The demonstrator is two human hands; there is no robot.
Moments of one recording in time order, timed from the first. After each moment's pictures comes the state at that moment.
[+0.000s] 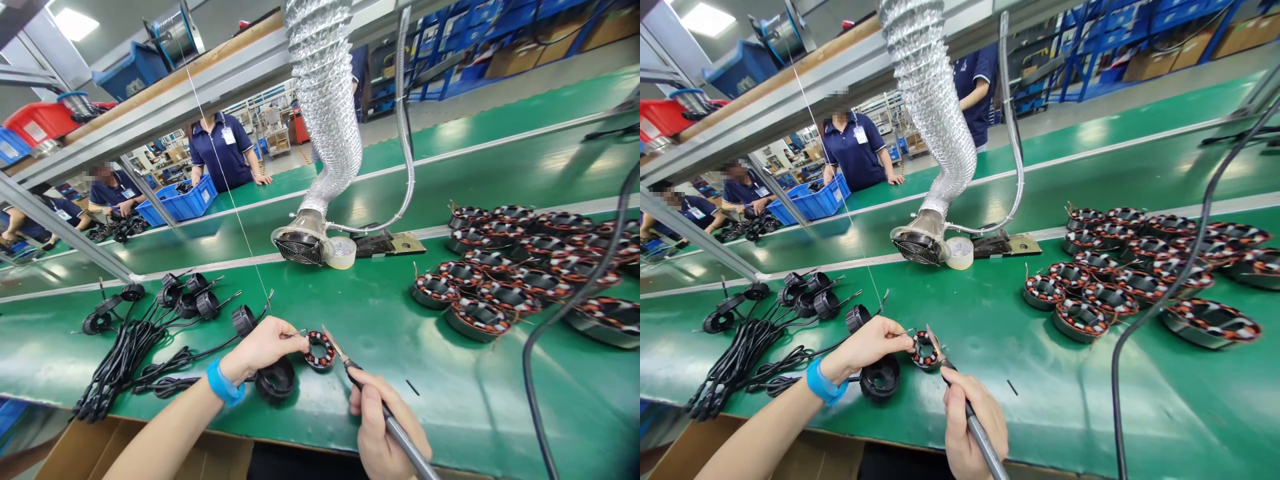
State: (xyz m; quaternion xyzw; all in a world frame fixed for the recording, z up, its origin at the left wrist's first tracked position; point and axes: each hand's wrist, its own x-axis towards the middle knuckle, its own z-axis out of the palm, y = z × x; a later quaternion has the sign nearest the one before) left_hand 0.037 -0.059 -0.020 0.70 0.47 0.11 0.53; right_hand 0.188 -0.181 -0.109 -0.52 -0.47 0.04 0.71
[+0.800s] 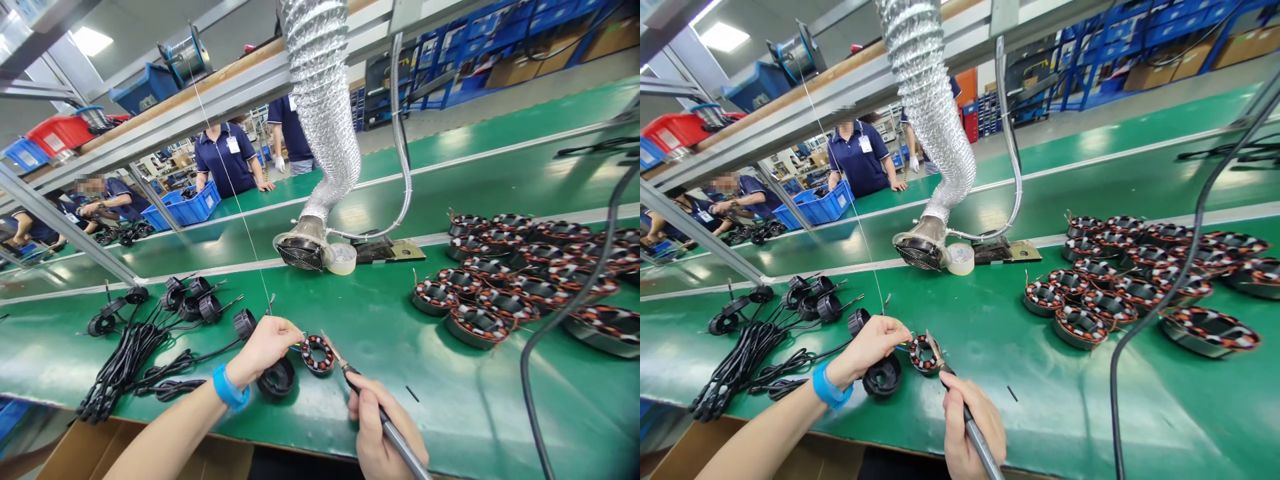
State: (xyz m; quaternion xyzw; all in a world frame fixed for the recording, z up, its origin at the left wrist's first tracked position) left_hand 0.048 -0.066 -0.017 0.63 0.53 0.20 0.52; right_hand 0.188 -0.181 -0.104 -0.52 -0.47 0.02 0.71
